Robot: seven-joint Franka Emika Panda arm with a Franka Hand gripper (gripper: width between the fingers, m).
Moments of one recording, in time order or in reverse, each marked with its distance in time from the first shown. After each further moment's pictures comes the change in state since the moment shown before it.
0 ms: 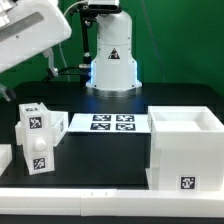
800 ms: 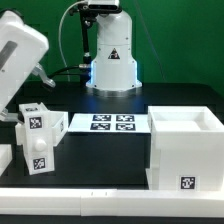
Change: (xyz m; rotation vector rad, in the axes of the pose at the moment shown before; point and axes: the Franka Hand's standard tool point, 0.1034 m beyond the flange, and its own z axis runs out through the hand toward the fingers) arm -0.023 0.017 0.032 0.477 -0.137 0.093
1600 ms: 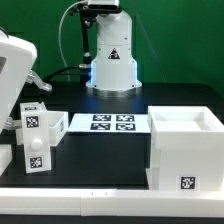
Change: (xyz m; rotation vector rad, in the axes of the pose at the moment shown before) arm 0.002 0.006 0.009 0.103 -0.033 0.035
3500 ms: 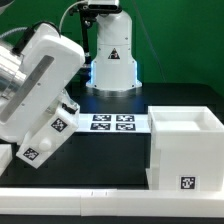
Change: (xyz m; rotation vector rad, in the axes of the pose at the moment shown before) arm 0.042 -0.038 0.041 -0.172 0.000 0.043
